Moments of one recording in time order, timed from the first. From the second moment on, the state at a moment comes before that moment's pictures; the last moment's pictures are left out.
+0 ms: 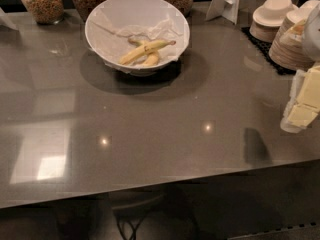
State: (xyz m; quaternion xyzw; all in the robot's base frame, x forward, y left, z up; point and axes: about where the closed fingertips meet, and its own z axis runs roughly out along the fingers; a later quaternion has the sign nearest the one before) arm 0.438 -0.217 0.976 -0.60 0.78 -0.03 0.16
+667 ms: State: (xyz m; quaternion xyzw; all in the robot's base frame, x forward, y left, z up) arm 0.445 -0.209 0.981 -0.61 0.77 -0.03 0.19
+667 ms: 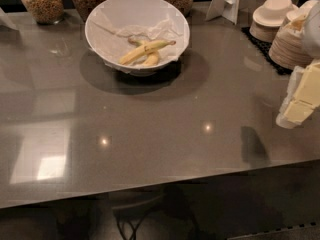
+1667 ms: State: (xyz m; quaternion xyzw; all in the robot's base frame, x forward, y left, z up) arm 0.533 -0.150 0.993 -0.61 0.72 0.03 0.32
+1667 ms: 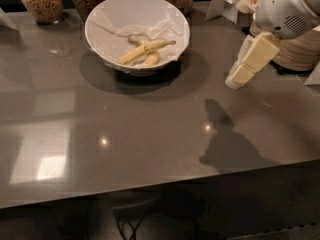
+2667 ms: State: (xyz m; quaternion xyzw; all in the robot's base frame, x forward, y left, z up) arm 0.638 -0.067 0.975 -0.64 0.68 0.09 0.35
